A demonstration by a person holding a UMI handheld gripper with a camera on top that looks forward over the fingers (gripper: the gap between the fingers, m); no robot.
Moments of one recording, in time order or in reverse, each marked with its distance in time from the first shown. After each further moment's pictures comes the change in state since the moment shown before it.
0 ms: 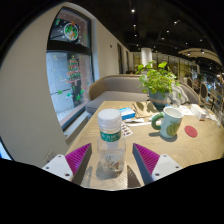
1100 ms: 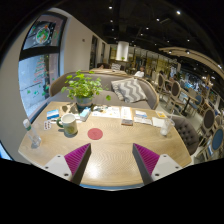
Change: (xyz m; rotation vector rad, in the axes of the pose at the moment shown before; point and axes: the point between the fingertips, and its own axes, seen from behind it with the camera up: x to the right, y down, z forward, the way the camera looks) arm 0.400 -0.067 -0.230 -0.125 0.277 -0.032
